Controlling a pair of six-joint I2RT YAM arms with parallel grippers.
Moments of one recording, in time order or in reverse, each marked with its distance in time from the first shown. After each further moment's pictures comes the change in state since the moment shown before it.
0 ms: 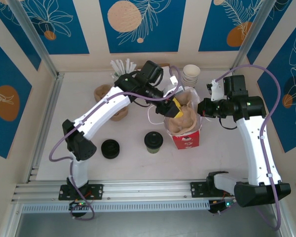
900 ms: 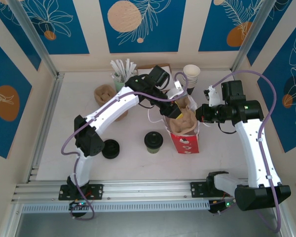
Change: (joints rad) left arm -0.005 0.113 0.036 -0.029 -0.183 0.021; right arm 0.003 -0.033 -0.091 0.001 -0.059 -0.038
